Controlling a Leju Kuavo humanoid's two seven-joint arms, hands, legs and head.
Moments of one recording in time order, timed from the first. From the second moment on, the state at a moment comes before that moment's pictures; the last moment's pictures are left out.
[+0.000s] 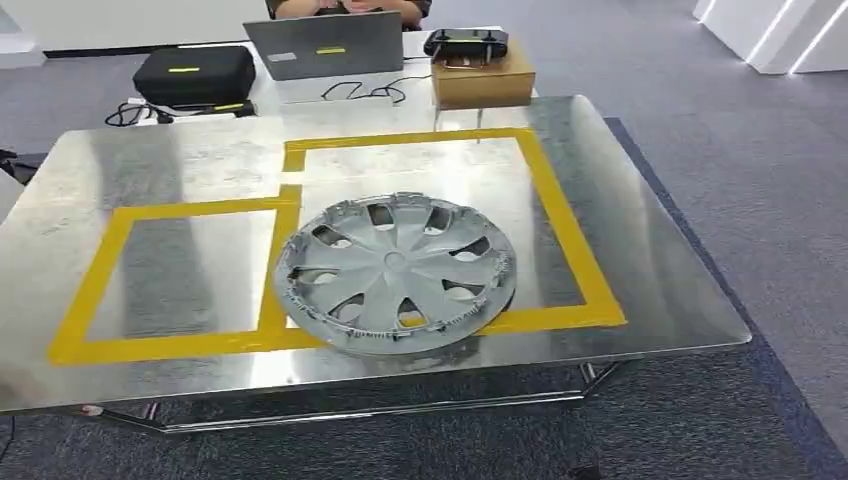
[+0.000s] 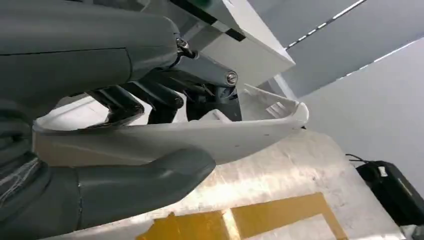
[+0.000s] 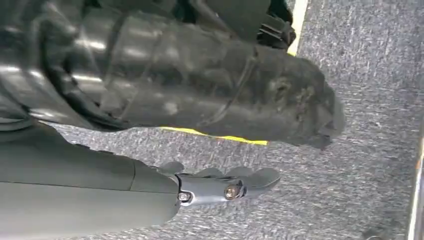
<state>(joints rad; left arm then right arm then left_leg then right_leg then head) 0.05 0.06 0.80 -1.37 -0.38 -0.20 -0.60 -0.10 0.14 -1.13 -0.21 1.24 0.06 -0.51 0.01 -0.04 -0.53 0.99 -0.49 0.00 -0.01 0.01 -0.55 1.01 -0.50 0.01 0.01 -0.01</state>
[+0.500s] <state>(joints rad) -0.01 0.10 0.39 -1.26 -0.39 -0.03 -0.55 -0.12 0.14 -1.09 -0.21 1.24 0.08 -0.51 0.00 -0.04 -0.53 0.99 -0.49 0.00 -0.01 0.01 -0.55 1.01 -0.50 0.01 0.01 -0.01</state>
